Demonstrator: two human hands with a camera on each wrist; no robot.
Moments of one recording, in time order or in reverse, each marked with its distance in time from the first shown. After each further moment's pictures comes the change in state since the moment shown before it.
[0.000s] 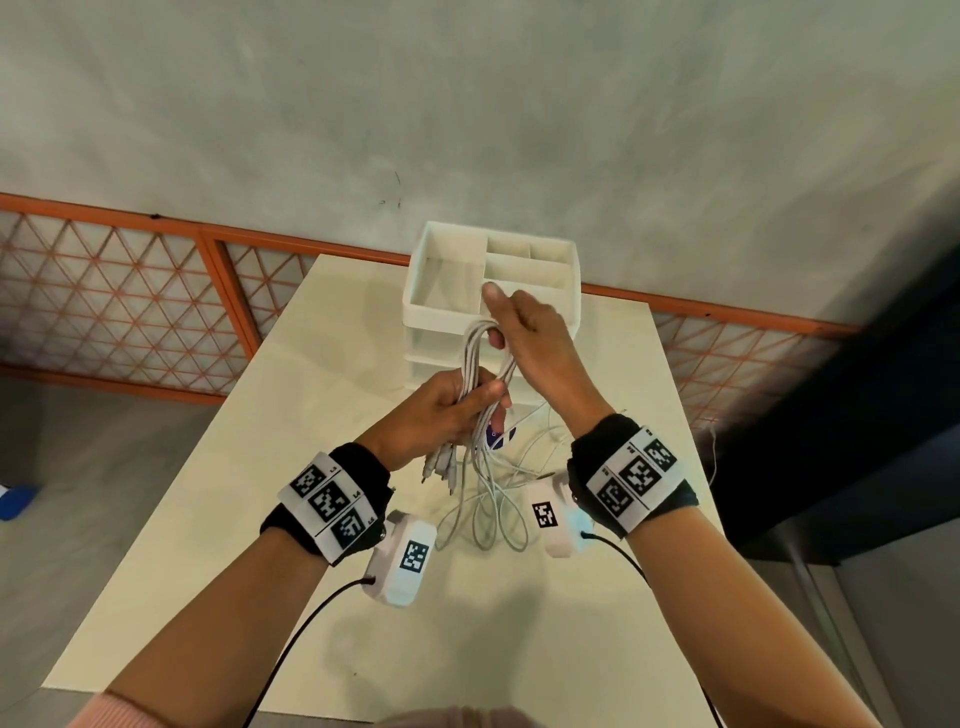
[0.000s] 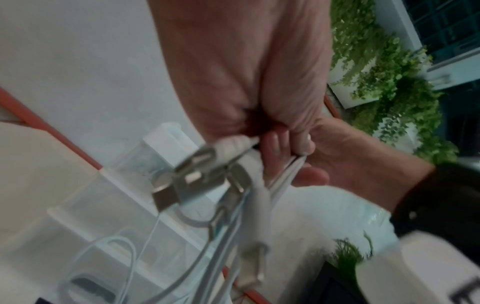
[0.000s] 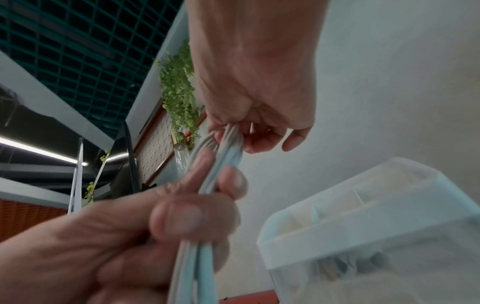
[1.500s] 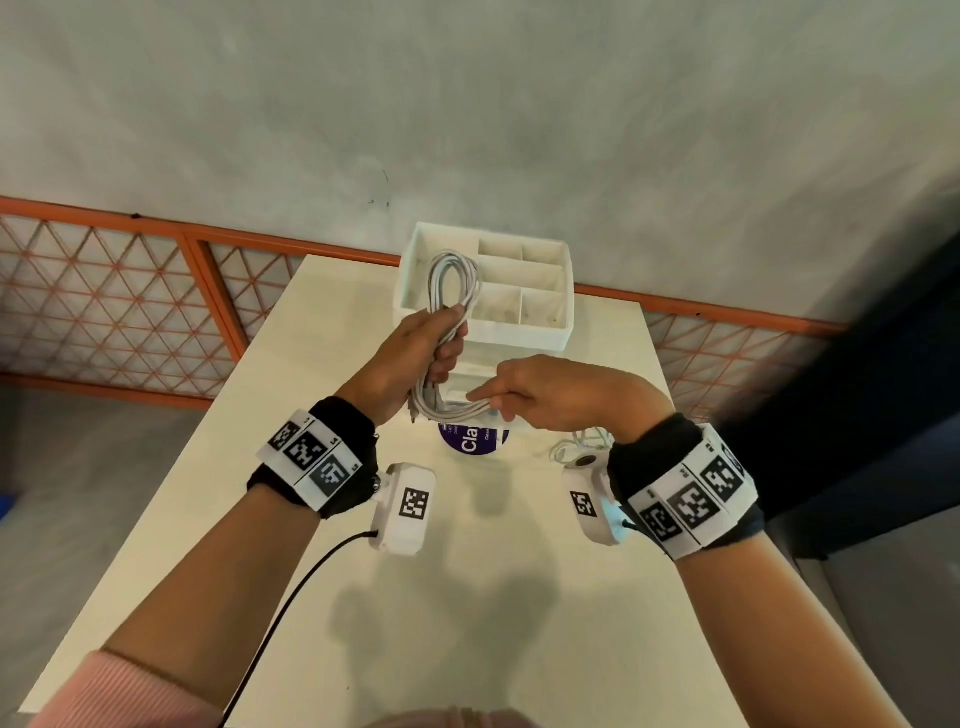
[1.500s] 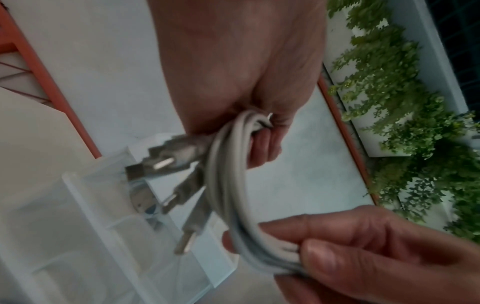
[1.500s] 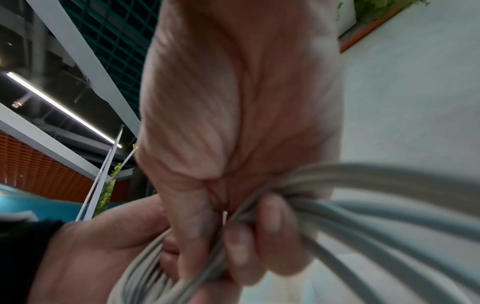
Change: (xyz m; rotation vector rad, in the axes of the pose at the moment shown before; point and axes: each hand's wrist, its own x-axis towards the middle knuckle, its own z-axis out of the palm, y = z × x) left_hand 0.040 0.014 -0.034 -0.198 0.267 -0.093; right_hand -0.013 -0.013 -0.033 -0.704 -0.784 -0.066
